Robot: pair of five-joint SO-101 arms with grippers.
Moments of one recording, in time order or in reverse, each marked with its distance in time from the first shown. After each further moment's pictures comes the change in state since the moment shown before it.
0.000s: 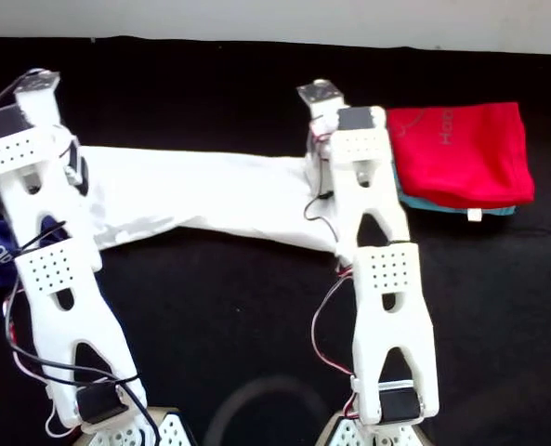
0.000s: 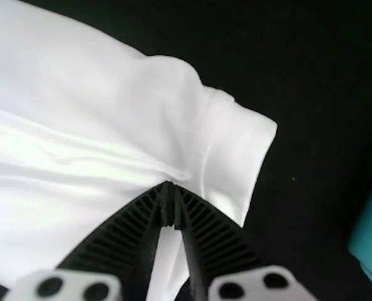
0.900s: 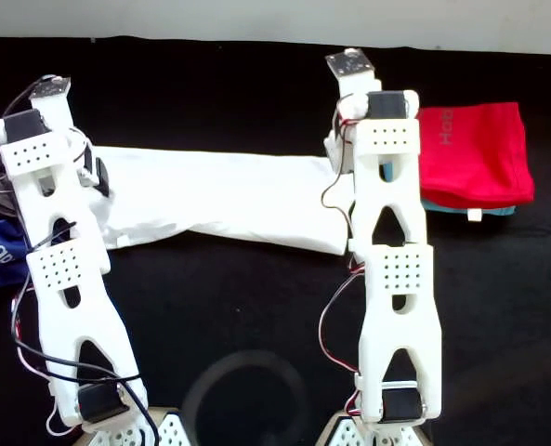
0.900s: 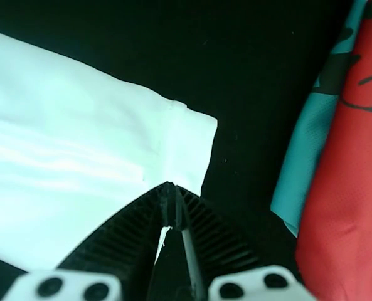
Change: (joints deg) left arm 0.4 5.3 -3.8 -0.6 4.6; right arm 2.7 -4.4 -8.4 4.7 0.3
